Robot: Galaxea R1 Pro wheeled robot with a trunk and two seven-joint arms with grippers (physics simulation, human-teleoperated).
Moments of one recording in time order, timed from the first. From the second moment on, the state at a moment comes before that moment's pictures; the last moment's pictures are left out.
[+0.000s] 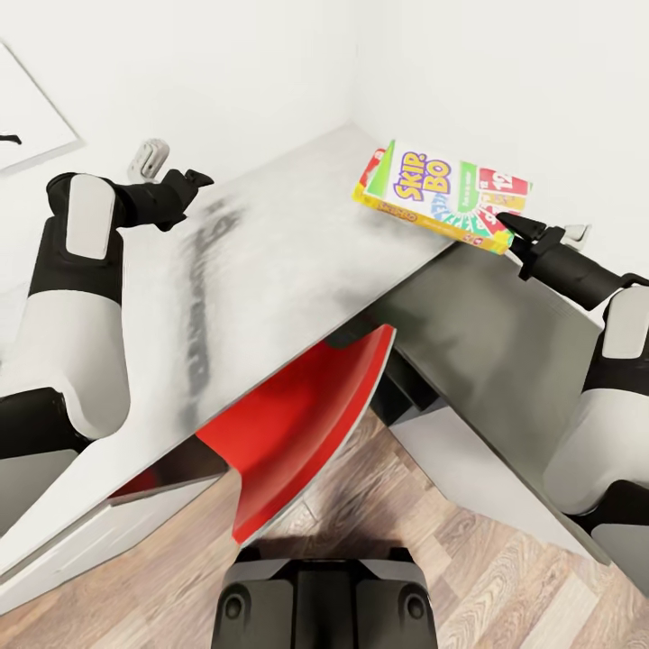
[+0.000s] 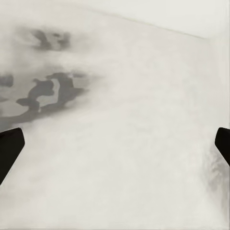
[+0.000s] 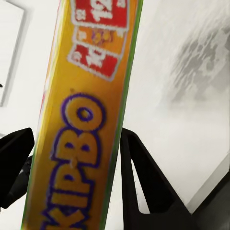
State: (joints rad) left arm -1.55 0.04 0.21 -0.90 0.71 0.81 0.25; right arm -1.21 -0.16 -0.56 -1.14 -0.49 1.04 0.75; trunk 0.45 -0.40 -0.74
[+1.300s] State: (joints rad) left arm -1.42 -0.04 0.21 -1.02 0.71 0.81 0.24; right arm -1.21 -0.16 -0.55 -1.26 -0.49 1.04 0.74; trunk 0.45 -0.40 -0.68
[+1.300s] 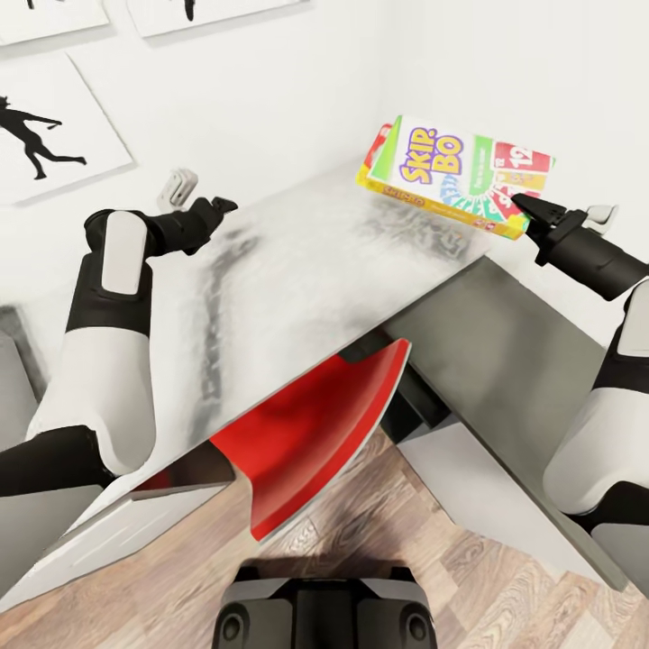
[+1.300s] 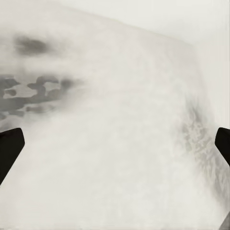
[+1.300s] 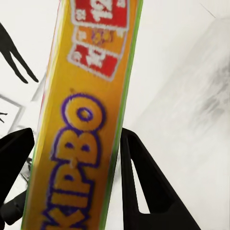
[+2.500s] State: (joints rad) left arm -1.37 -0.11 0.21 -1.09 0.70 0.83 0.24; right arm -1.17 -0.16 -0.55 -1.28 -0.49 1.04 0.74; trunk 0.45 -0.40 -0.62
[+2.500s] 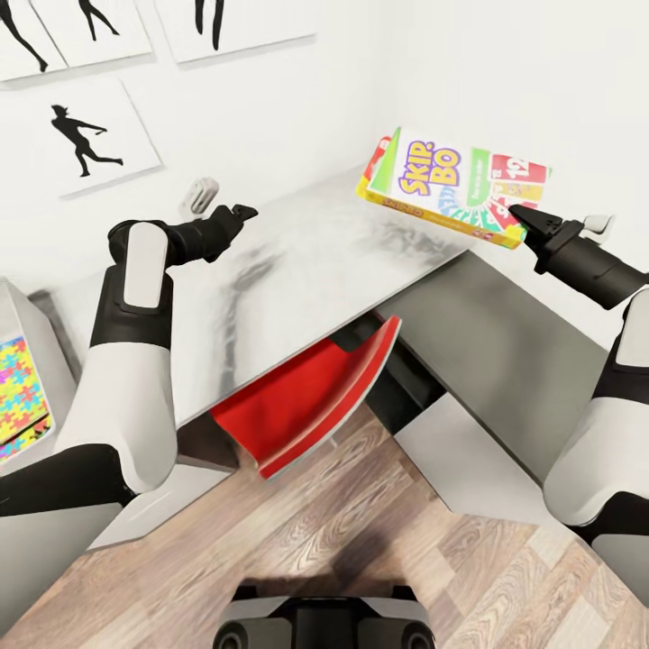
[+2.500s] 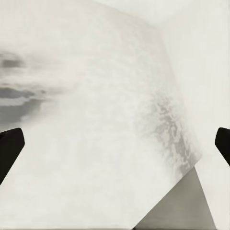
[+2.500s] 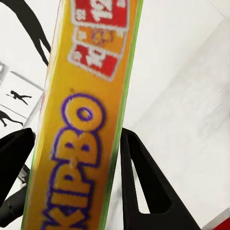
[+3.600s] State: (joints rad) left arm -1.32 -0.15 0.21 -1.22 0.71 0.88 0.19; right arm -1.17 -0.17 -0.54 -1.33 -0.49 1.04 0.74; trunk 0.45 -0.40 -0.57
